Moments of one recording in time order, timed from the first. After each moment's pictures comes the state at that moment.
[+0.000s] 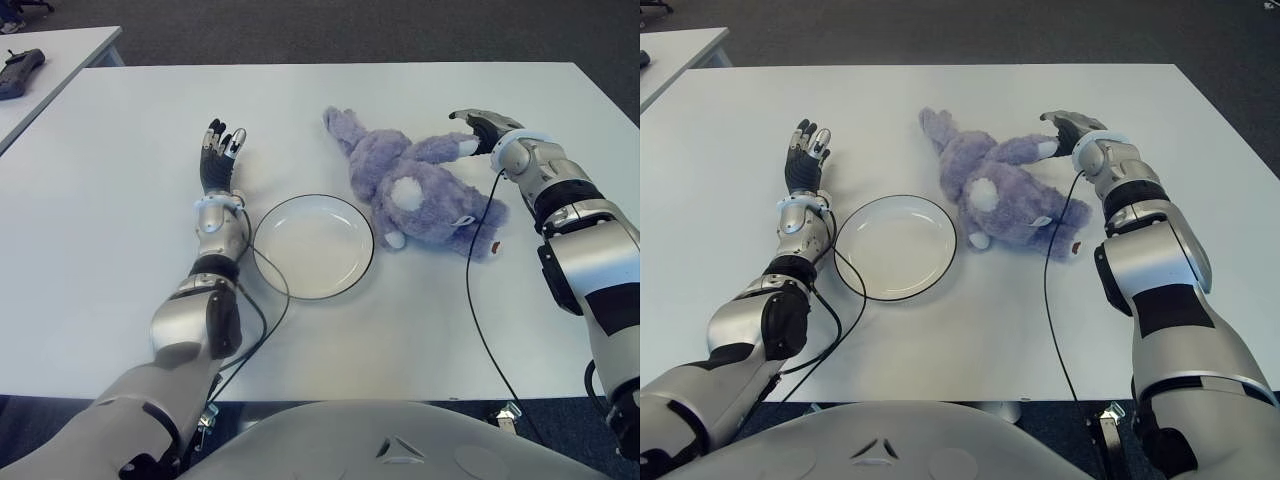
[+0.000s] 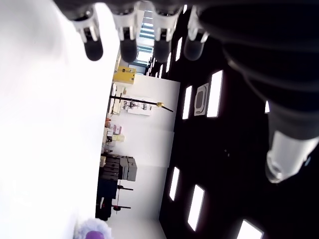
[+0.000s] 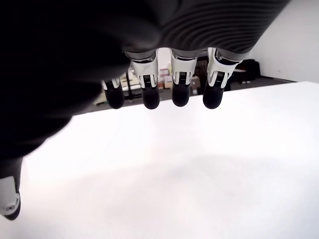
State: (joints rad) left arm -0.66 0.10 0.41 1.18 -0.12 -0.53 -0.05; right arm -1.08 -0.54 0.43 1.36 -0.70 -0.25 0.01
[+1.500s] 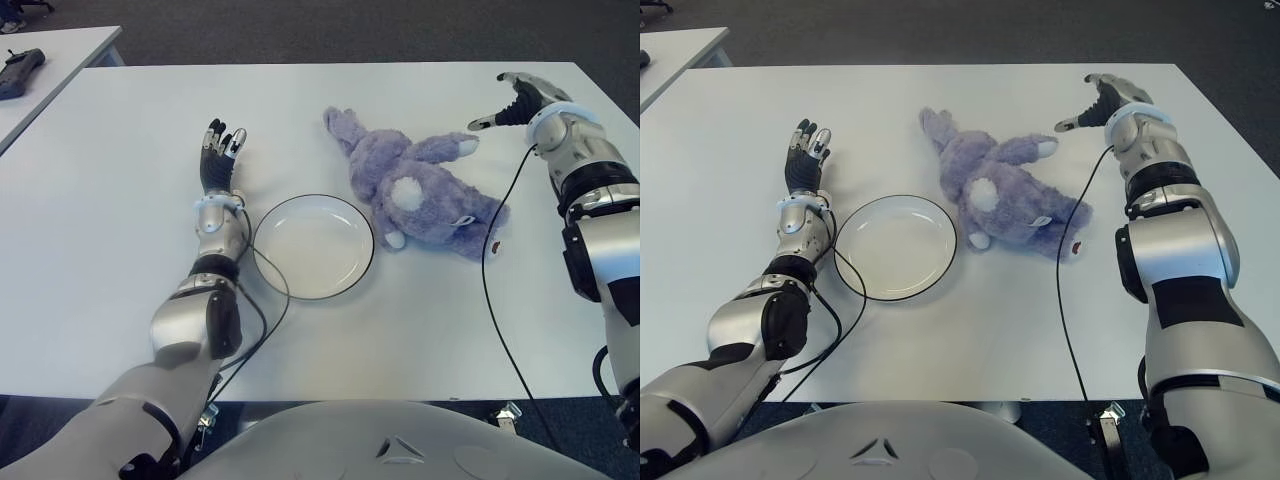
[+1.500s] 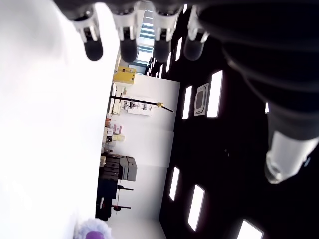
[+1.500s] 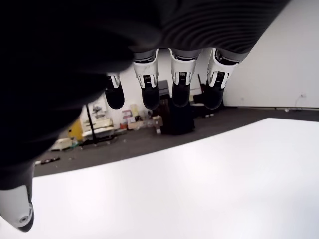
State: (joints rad) left arm -0.66 0.10 0.41 1.18 -0.12 -0.53 -0.05; right arm -1.16 -0.61 0.33 1.37 -0.70 -0.16 -0.05
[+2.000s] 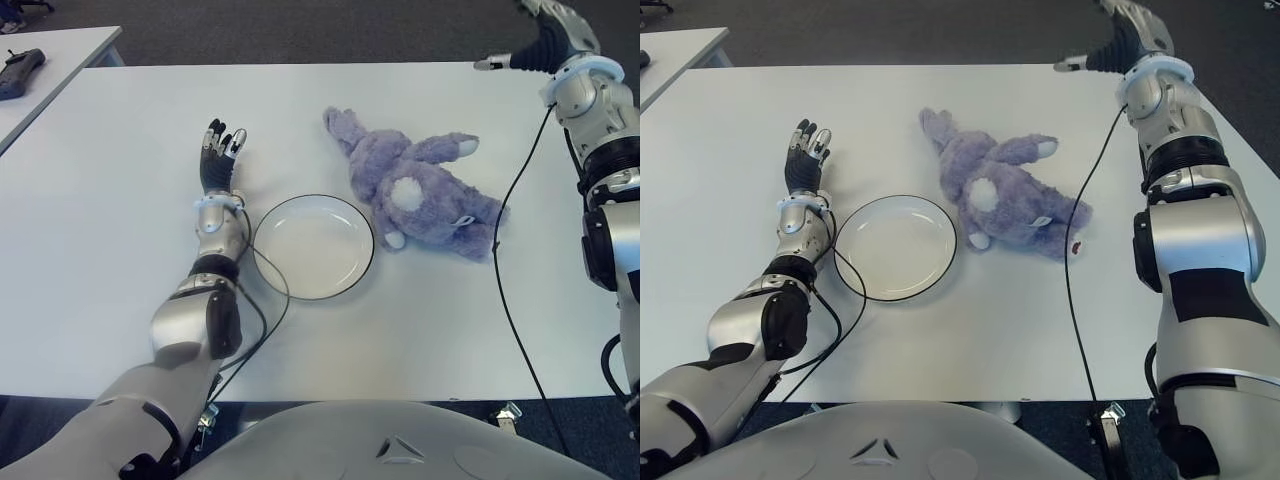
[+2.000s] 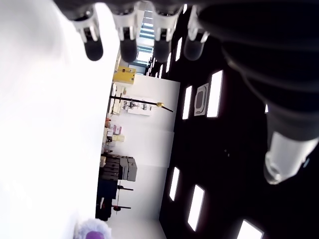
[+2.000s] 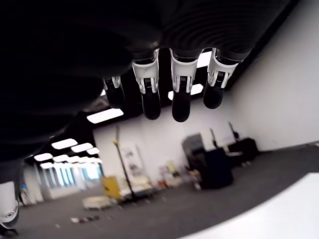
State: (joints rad) left arm -0.66 0.10 0.41 1.18 -0.12 -0.53 -0.05; right arm -1.21 -0.65 0.28 1.26 -0.66 -0.36 -0.19
